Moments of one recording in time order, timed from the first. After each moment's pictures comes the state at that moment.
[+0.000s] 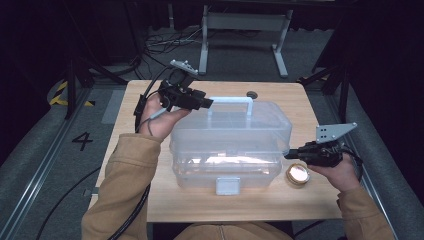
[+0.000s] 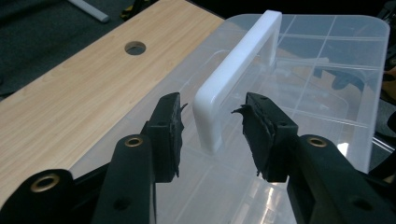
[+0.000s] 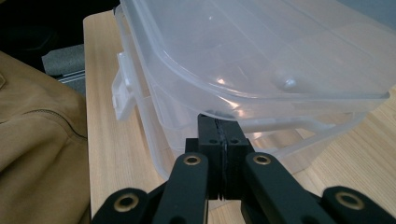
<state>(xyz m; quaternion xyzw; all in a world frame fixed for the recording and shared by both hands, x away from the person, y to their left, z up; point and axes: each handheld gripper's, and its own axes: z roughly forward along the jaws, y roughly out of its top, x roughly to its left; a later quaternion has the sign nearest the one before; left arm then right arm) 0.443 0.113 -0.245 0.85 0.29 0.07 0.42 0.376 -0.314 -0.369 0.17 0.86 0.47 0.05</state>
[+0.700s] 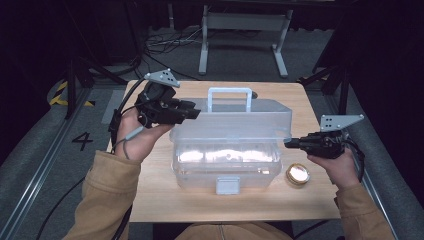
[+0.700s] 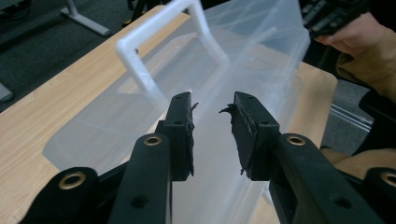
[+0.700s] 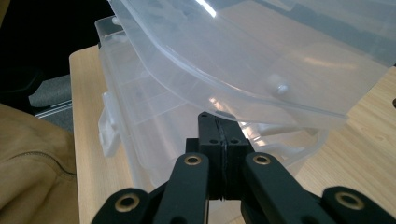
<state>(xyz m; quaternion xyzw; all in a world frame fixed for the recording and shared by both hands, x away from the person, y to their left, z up) 0.376 0.135 -0.226 0.86 0.26 0.09 0.43 0.387 -0.316 -0.350 0.21 0.84 0.50 0.07</state>
